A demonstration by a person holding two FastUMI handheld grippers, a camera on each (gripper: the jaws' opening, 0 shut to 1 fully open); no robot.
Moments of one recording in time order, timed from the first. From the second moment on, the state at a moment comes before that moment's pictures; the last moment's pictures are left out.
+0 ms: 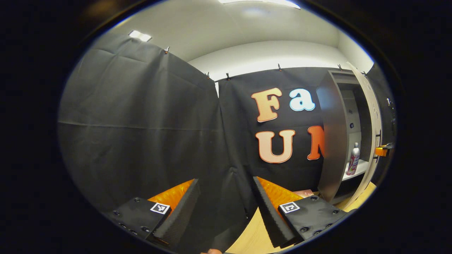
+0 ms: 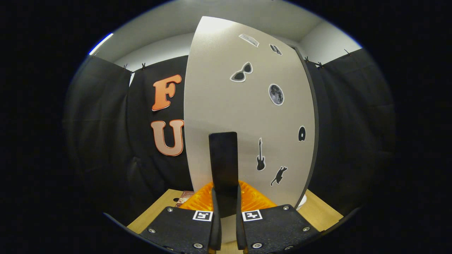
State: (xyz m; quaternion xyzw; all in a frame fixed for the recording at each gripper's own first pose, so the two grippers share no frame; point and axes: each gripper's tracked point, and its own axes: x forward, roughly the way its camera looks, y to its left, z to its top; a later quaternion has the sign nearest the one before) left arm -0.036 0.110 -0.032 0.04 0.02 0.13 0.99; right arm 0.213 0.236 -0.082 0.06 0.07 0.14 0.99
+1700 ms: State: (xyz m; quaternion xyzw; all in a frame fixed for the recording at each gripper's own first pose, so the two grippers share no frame) left arm -0.014 -0.009 -0.007 0.02 0.02 0.00 1.00; right arm 0.190 0.148 -0.090 0.04 0.10 0.01 0.99
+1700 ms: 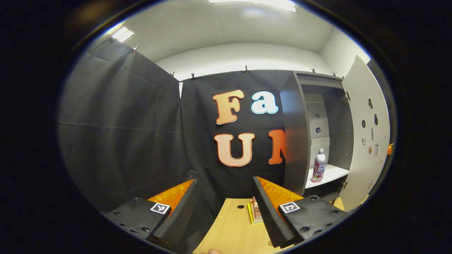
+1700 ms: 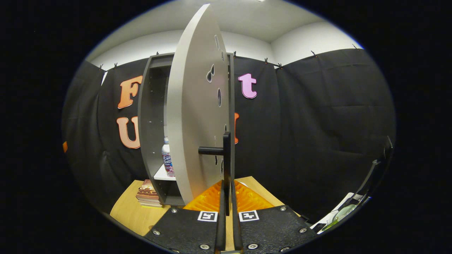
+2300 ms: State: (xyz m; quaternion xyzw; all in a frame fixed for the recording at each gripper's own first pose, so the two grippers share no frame) left arm -0.026 -0.078 -0.002 0.02 0.03 -0.02 1.00; right arm 0.191 0.139 -0.091 0.05 0.10 0.04 0.99
